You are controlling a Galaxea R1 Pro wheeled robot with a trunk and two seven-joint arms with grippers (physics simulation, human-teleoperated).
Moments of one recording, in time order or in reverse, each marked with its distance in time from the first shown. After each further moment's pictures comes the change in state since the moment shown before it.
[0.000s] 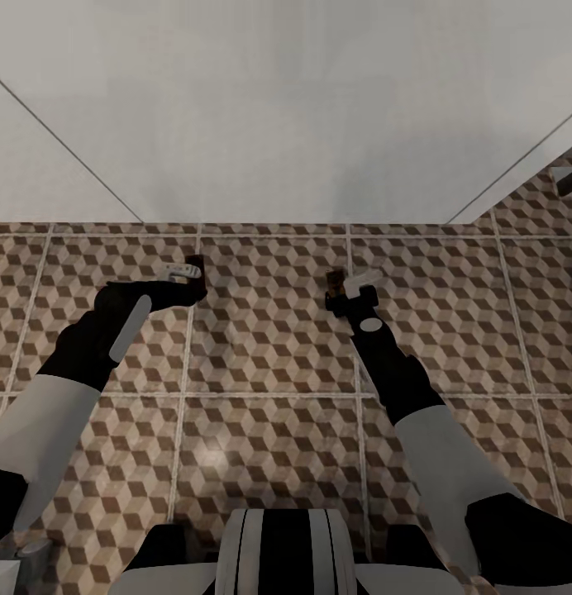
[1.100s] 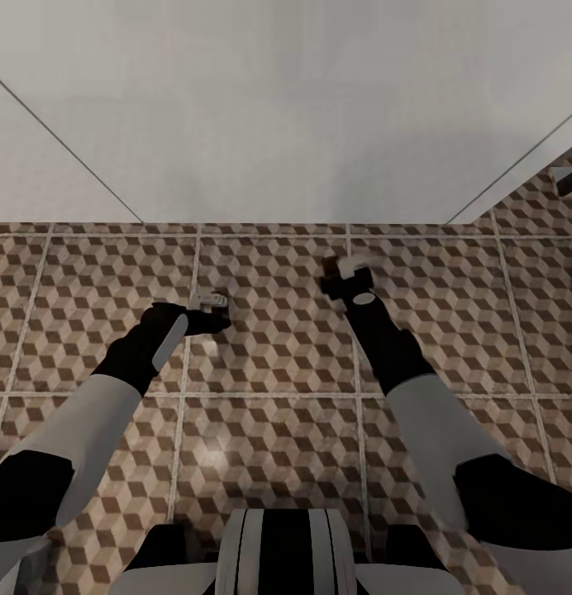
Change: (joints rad) left arm -0.010 -0.149 0.012 0.272 -0.013 -0.009 0.046; right arm -0.132 0.030 -0.002 0.099 -0.003 0.057 0.001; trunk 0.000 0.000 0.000
